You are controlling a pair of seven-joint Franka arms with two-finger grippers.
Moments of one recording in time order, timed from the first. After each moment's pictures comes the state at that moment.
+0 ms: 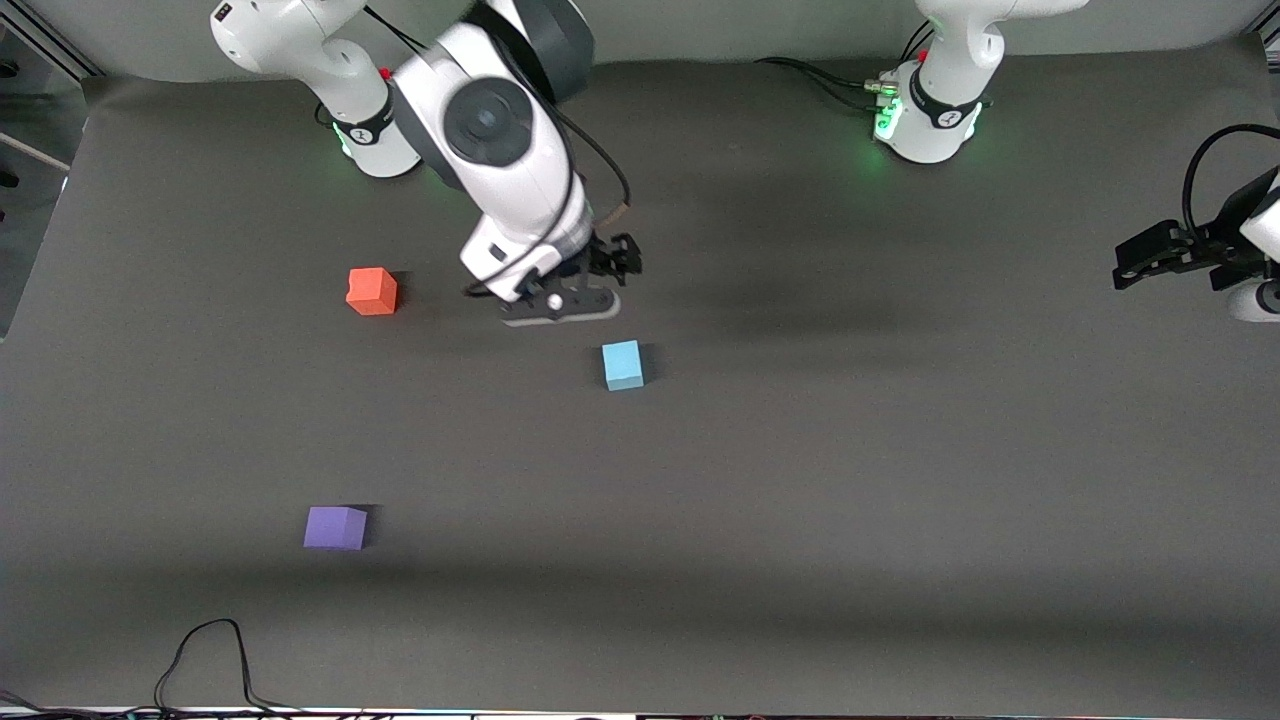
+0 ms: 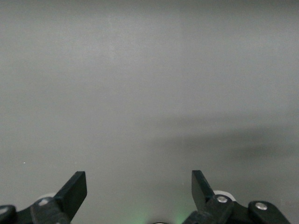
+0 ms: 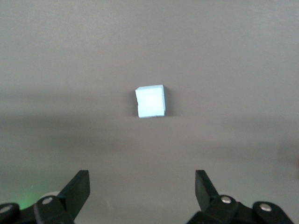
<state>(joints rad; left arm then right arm) 0.01 0.03 -0.02 -1.55 0.02 1.51 0.04 0.80 0.41 -0.12 -1.43 0.17 1.78 0.63</state>
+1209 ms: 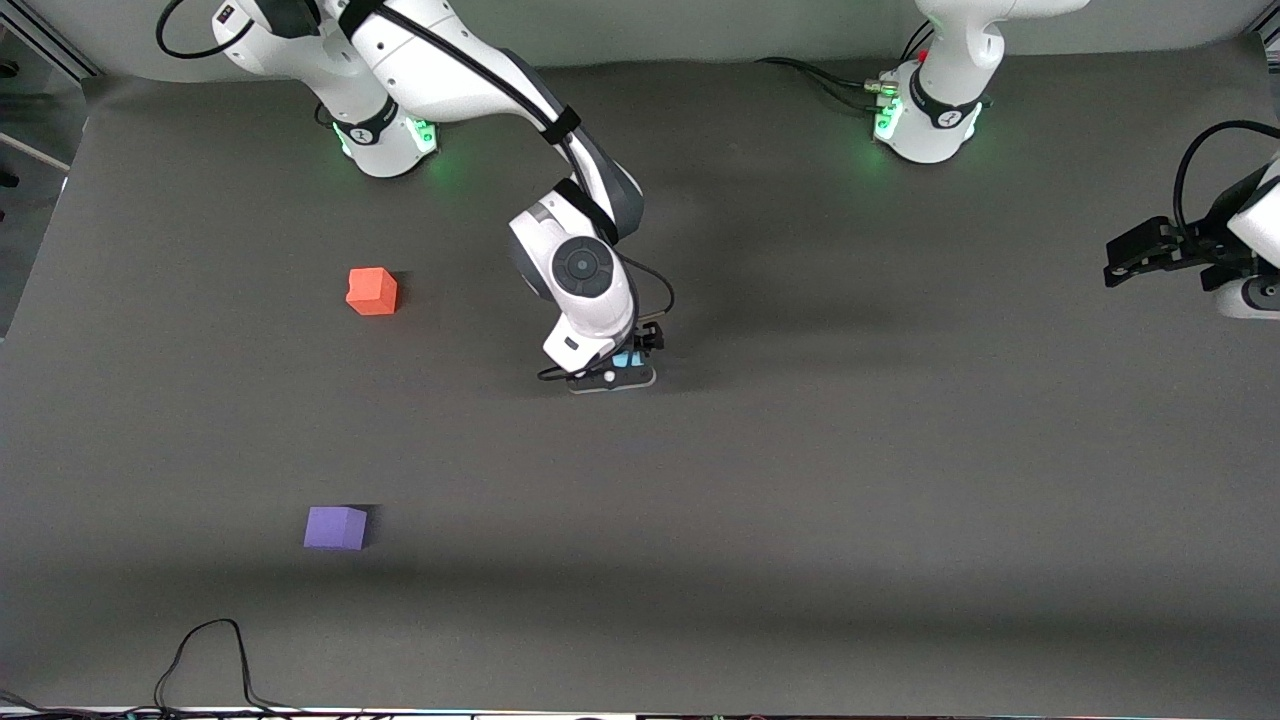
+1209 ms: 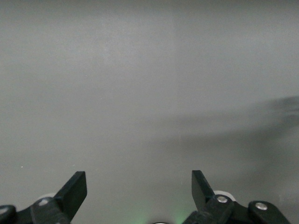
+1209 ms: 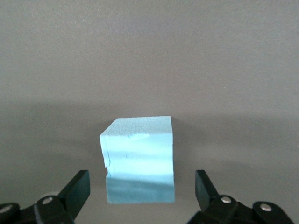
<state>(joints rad) 0.00 0.02 -0.02 -1.55 0.01 1.51 0.05 0.85 0.66 -0.12 -1.69 0.17 2.30 0.57</state>
